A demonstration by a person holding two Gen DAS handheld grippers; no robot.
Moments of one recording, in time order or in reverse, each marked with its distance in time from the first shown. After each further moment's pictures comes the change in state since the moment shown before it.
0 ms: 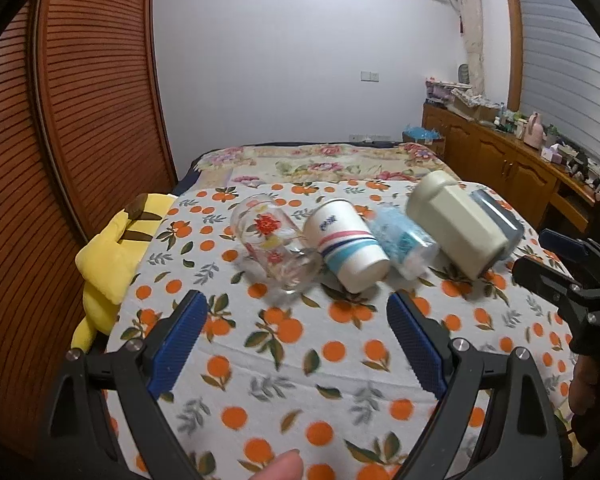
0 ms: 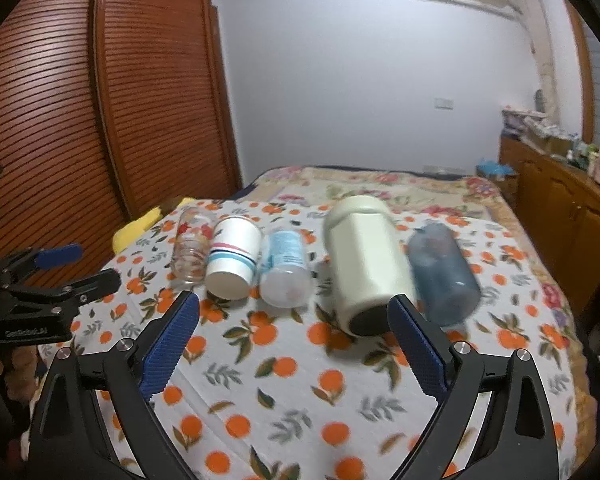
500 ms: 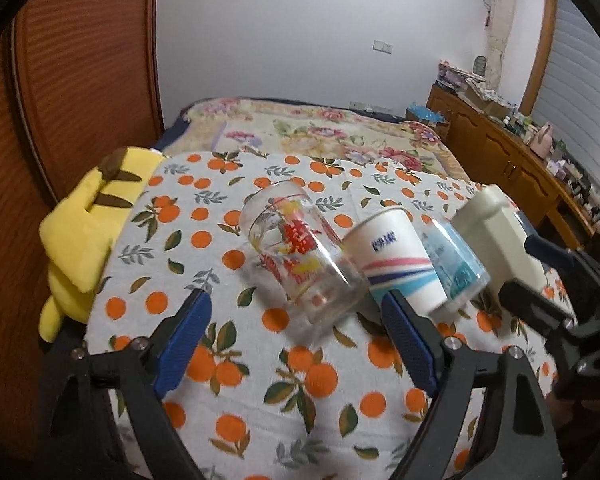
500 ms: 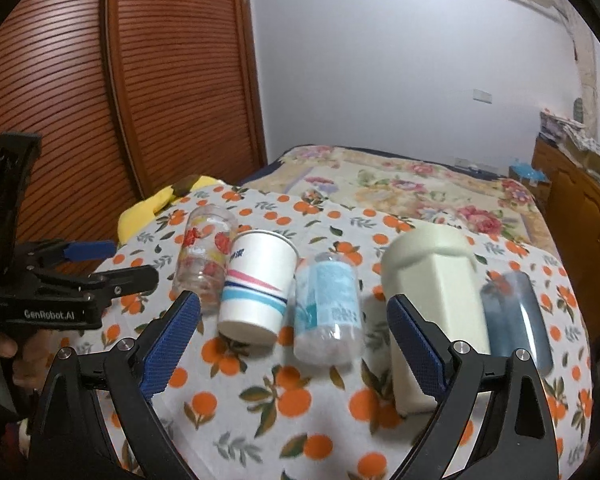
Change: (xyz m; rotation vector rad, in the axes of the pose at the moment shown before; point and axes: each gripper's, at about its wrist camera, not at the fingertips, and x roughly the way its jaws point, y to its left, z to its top) left arm 0.088 0.052 0.036 -0.128 0.183 -0.098; right arm 0.084 0.025 0.042 -0.080 0.096 0.068
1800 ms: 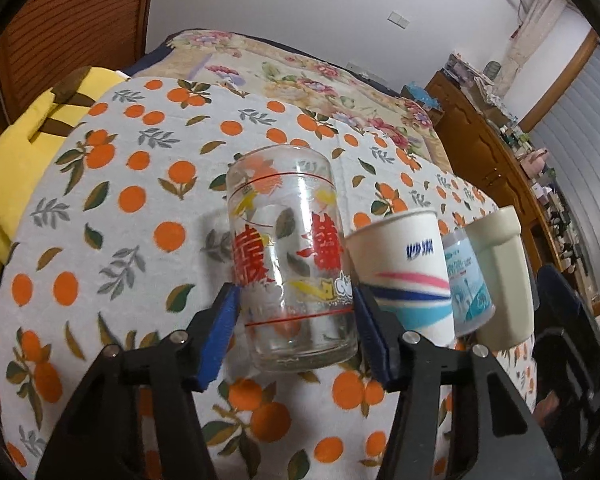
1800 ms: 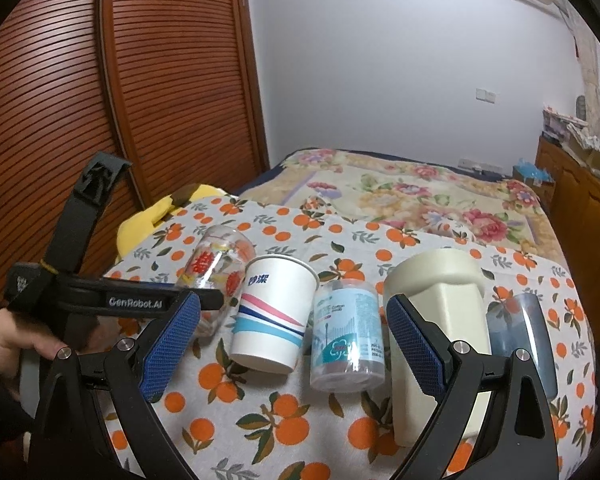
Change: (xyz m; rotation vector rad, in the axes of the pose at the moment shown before) left arm 0.058 0.003 0.010 -0.167 0.187 -0.147; right arm 0.004 -0.006 0.015 0.018 -0.015 0.014
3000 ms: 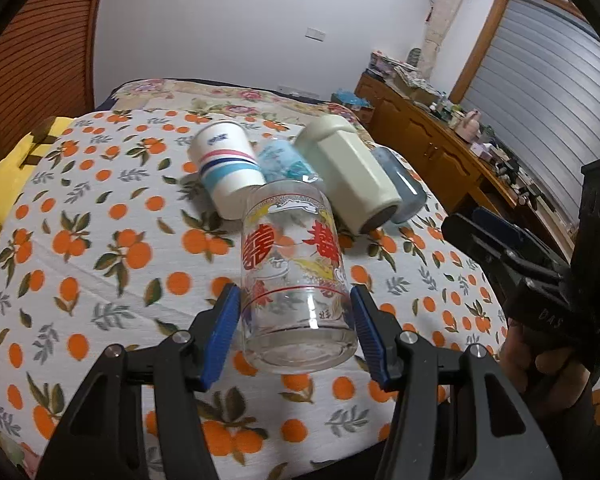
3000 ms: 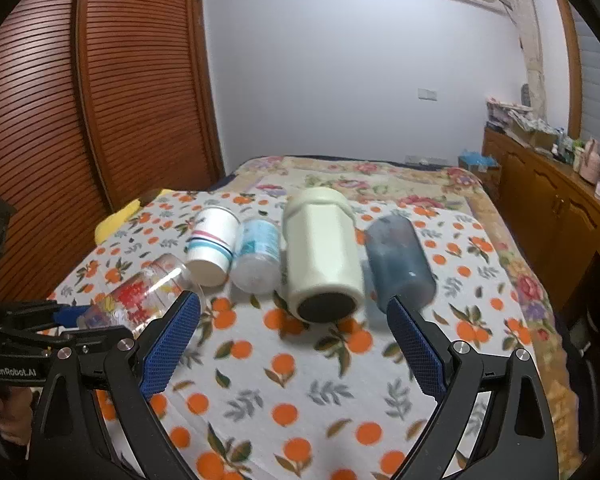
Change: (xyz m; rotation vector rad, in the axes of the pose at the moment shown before) left arm -0.075 -0.105 -0.130 0.224 -0.124 -0.106; right arm -0.116 -0.042 -0.078 0.086 -0.042 -0.162
